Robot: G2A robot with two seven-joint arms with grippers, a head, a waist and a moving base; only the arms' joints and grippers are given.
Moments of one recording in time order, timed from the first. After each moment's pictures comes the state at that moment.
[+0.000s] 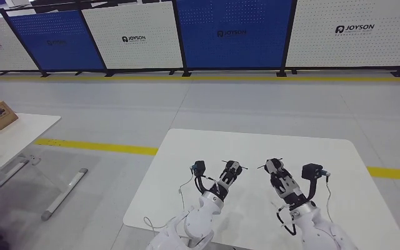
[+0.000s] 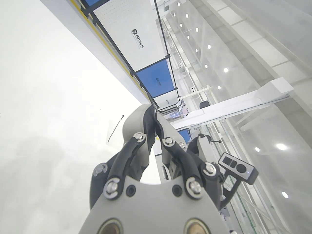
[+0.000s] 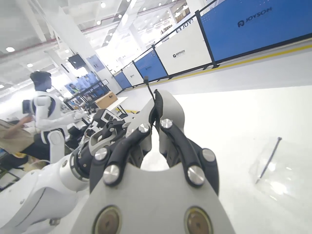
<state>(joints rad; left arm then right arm) 1.40 -1.33 -0.96 -1.65 0.03 0.03 0.21 -1.45 -1.24 1.19 -1.71 -0.63 -0.26 0.05</state>
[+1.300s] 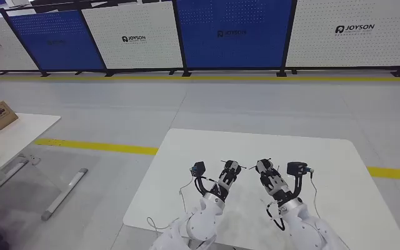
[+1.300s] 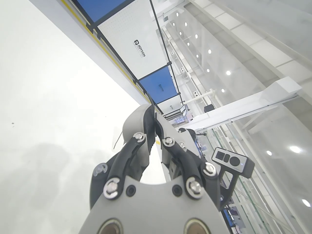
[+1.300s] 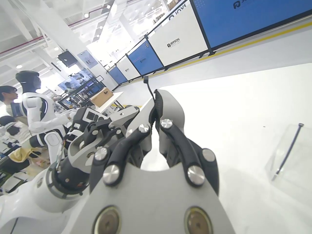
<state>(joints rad) 1.40 -1.34 -0.93 -1.62 0.09 0.03 0.29 -1.39 -1.27 1.11 -1.63 -0.64 -0.18 0.05</state>
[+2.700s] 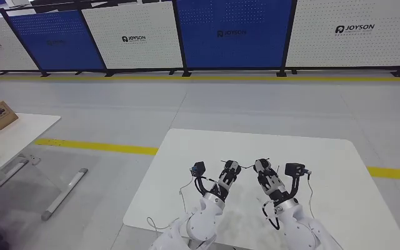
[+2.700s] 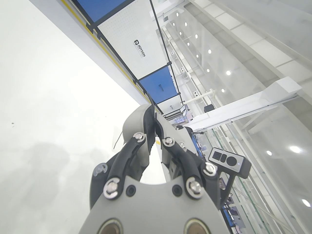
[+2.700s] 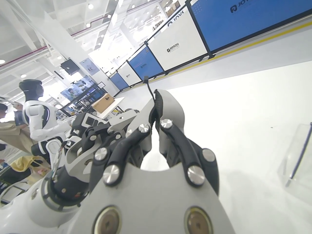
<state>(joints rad) 1.40 -1.34 -0.93 -1.62 0.09 0.03 0.29 -1.39 -1.30 1.09 -1.60 -0.64 -0.18 -0.01</state>
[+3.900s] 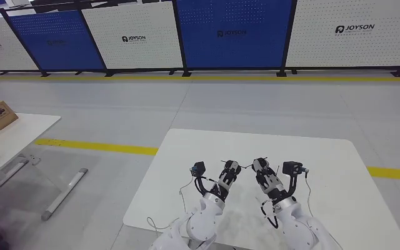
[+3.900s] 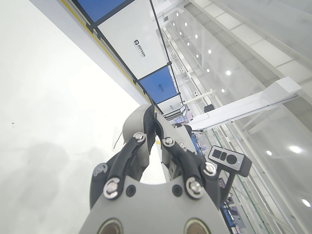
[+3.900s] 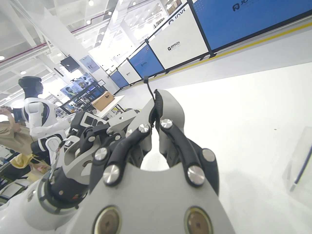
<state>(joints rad) 1.40 -1.34 -0.93 -1.62 0.09 0.03 0.29 -1.37 -1.31 1.09 -1.58 -0.66 -0.19 0.00</state>
